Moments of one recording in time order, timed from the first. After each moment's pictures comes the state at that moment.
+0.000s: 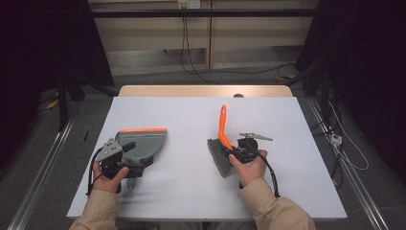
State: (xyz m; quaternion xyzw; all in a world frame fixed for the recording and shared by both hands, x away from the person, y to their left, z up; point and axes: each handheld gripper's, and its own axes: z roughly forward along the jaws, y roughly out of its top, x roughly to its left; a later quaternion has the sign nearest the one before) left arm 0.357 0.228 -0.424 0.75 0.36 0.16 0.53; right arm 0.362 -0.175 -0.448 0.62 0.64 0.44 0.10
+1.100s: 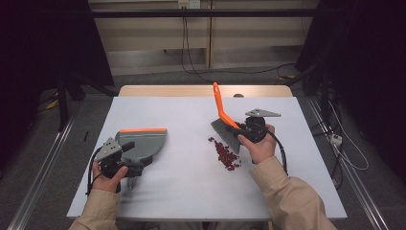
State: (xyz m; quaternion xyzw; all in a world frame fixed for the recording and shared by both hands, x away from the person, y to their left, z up) left arm 0.359 0.230 -0.425 0.75 0.36 0.16 0.53; right arm 0.417 -0.206 -0.409 0.46 0.72 0.49 0.16
